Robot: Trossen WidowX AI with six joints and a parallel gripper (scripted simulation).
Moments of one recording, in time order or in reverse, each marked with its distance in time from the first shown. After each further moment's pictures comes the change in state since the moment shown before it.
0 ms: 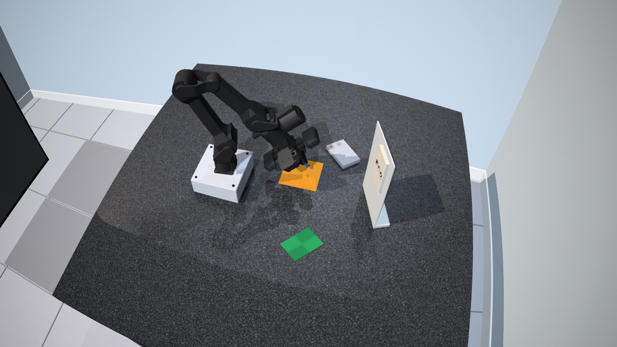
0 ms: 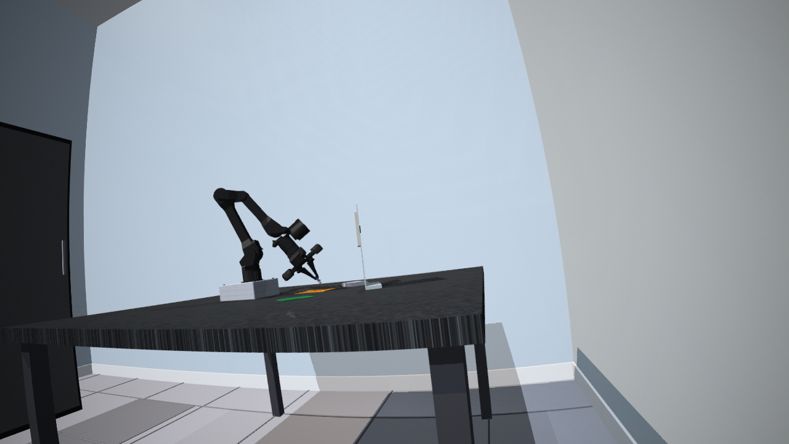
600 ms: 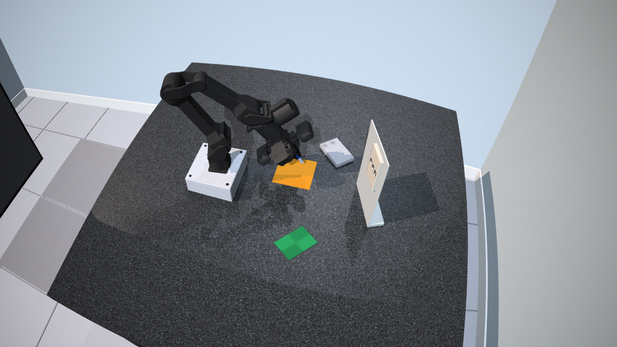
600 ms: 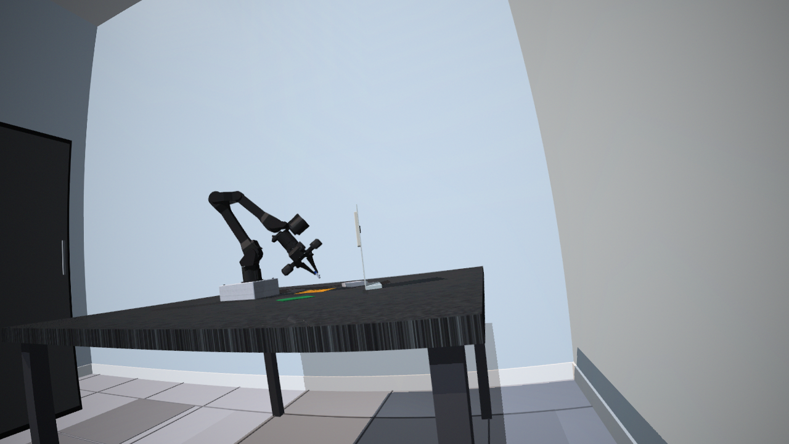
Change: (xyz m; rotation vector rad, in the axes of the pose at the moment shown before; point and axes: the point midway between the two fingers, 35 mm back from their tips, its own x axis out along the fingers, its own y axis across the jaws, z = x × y) arm -0.017 0.011 0.000 0.000 0.000 0.000
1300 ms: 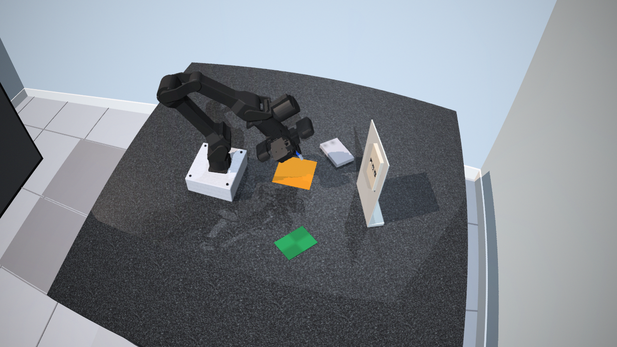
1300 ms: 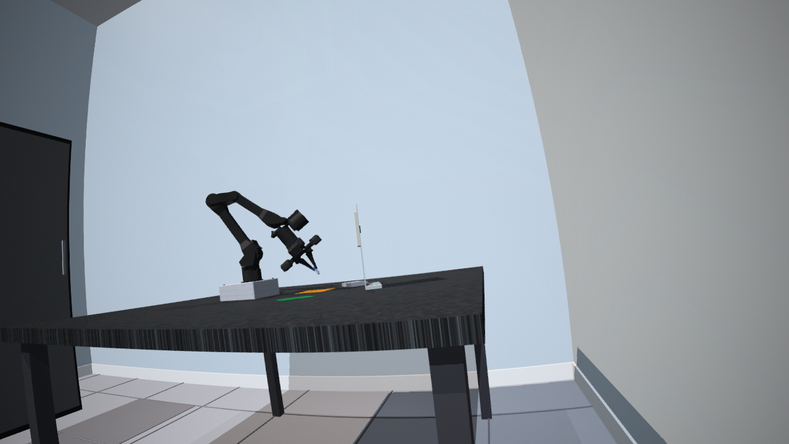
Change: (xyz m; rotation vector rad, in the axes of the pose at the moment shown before) arm -0.014 0.009 0.000 0.011 0.012 -0.007
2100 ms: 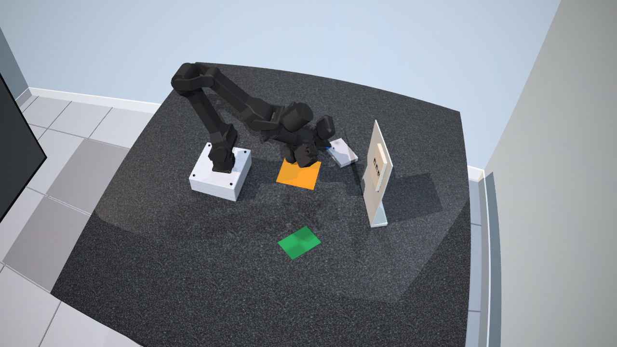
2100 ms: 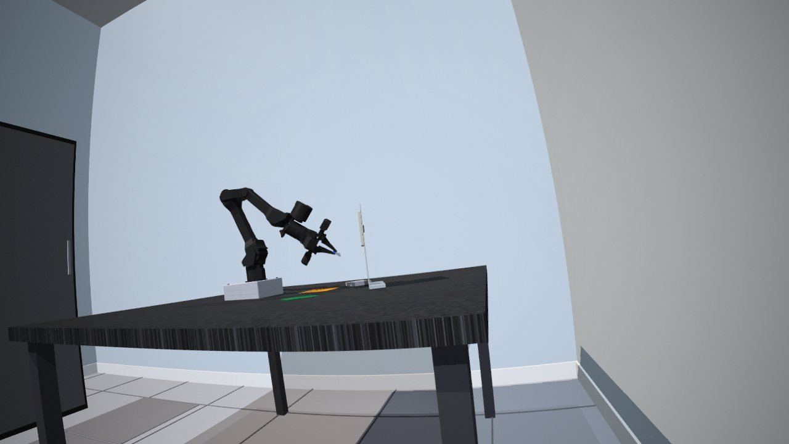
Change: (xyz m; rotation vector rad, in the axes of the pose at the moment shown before) arm -0.002 0.079 0.034 0.128 0.156 0.329
